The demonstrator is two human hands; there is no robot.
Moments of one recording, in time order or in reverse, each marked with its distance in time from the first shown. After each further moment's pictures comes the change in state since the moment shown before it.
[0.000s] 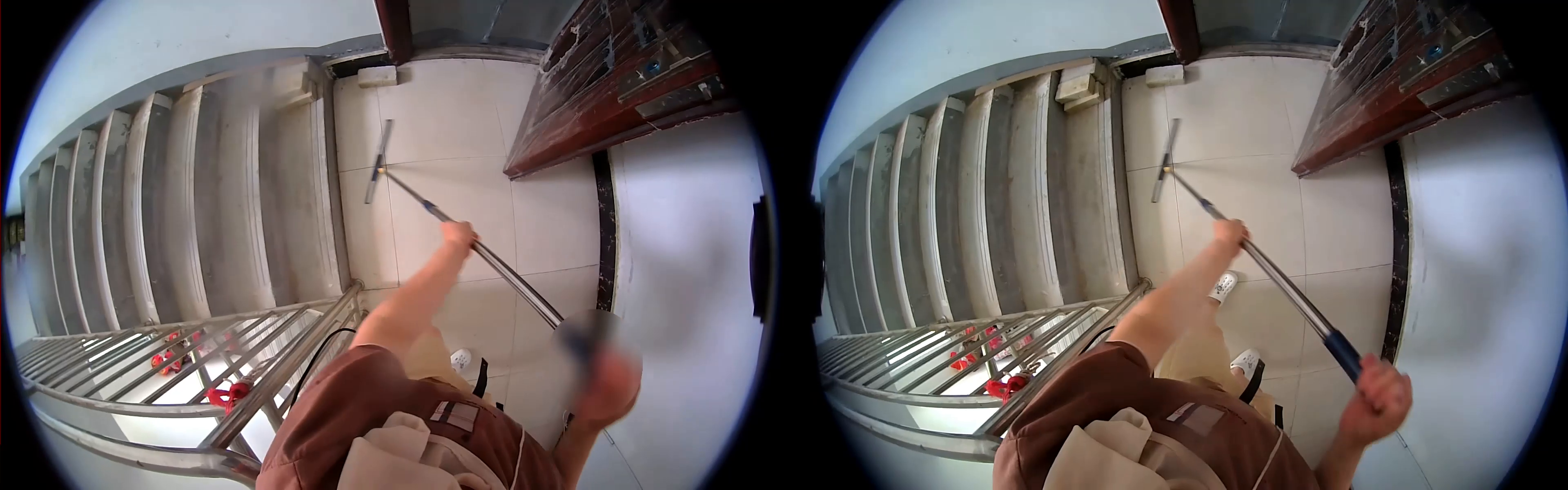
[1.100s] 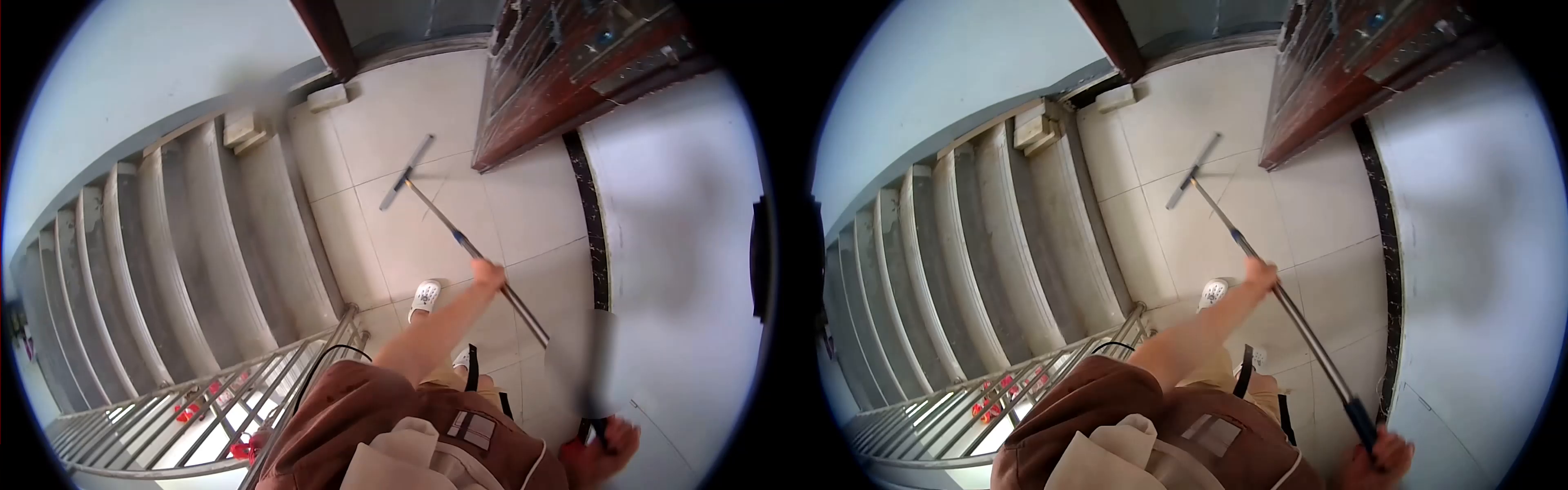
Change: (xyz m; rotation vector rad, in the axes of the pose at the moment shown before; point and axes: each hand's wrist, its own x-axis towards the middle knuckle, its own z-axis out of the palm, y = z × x) left_hand -0.035 -0.097 0.066 0.667 -0.226 0.077; right_hand -0.034 -0.060 -0.008 0.165 0.922 0.111
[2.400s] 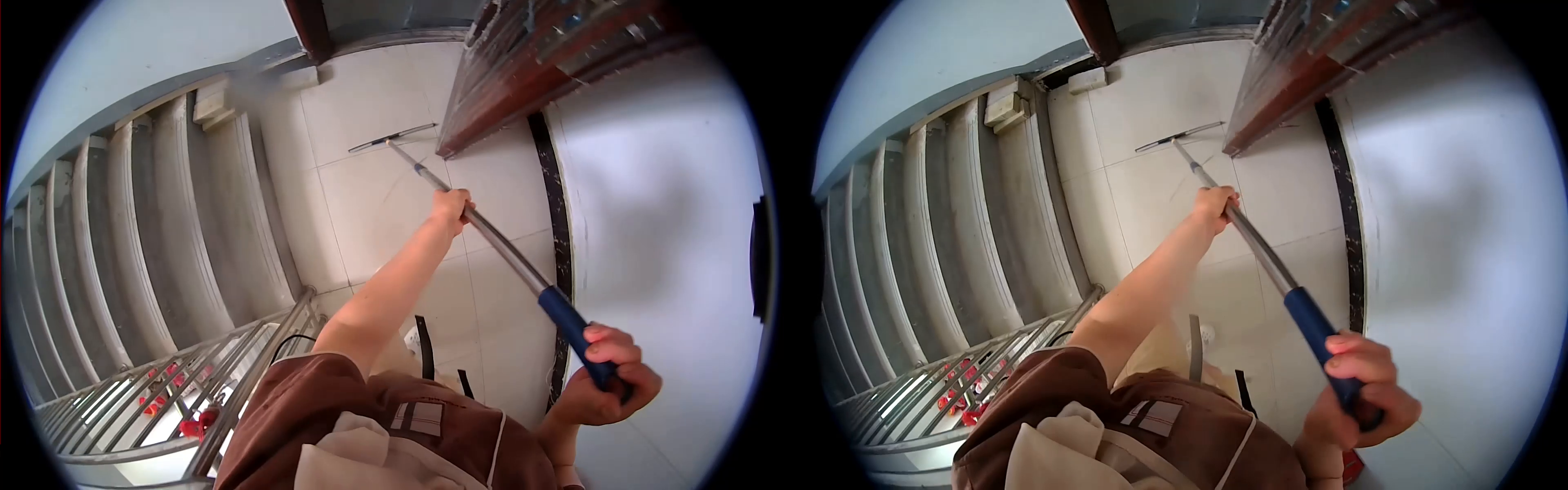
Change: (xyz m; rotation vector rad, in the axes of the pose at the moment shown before) left_hand -0.059 0.133 -0.031 -0.672 -0.141 -0.041; right_hand 0.012 0.023 0.067 -0.469 -0.821 -0.930
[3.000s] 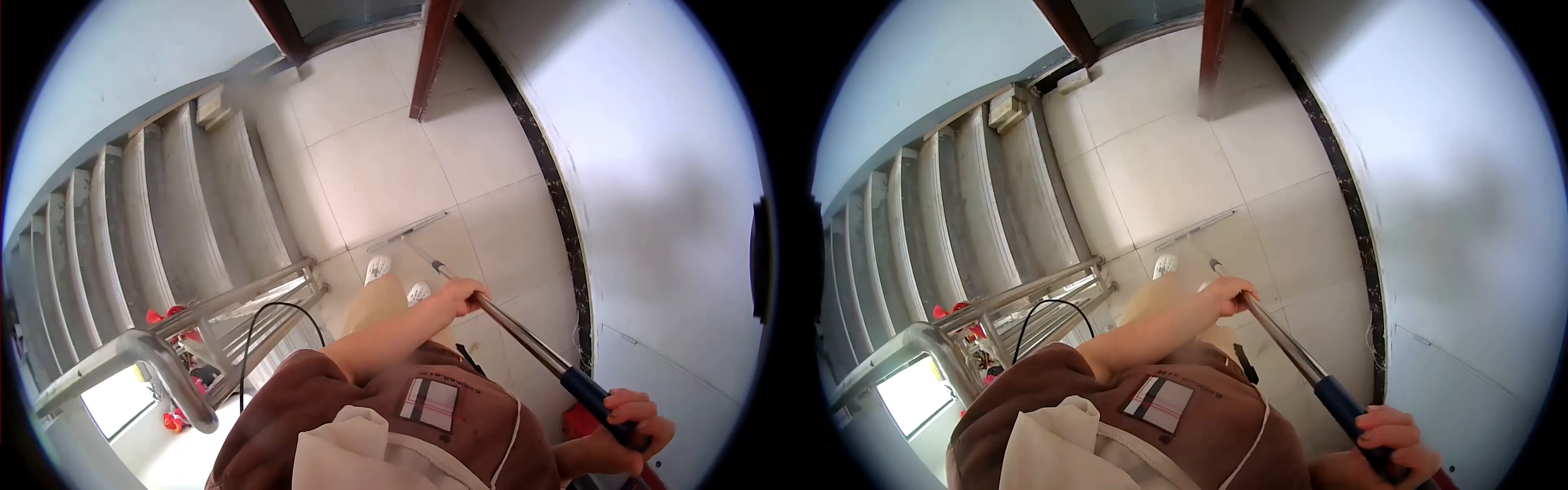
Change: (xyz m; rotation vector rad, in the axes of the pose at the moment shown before) left_hand -0.195 -0.311 -0.098 0.205 -0.118 -0.542; right_hand -0.167 -0.099 -0.265 -0.235 0.367 0.195
